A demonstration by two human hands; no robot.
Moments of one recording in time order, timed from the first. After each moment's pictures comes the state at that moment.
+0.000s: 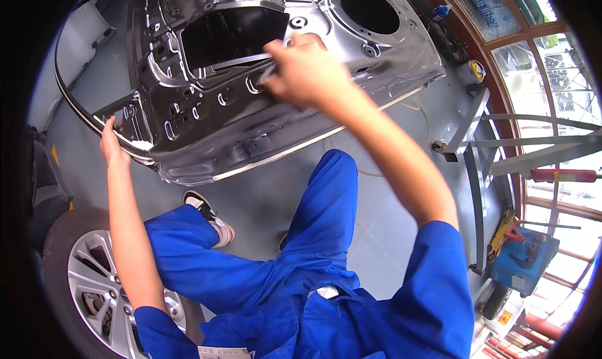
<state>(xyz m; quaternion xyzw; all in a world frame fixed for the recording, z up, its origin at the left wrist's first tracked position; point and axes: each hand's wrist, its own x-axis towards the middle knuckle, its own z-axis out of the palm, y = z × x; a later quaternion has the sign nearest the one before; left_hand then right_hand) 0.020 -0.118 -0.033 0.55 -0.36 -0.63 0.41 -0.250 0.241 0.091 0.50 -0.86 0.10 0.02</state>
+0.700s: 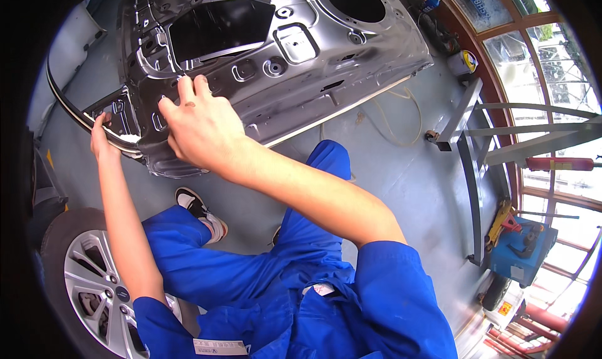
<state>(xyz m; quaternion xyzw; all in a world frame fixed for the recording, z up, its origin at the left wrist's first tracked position) 0.001 -0.113 -0.035 0.51 -0.34 -0.66 0.43 -0.129 0.199 0.090 0.55 -0.80 0.25 -0.01</state>
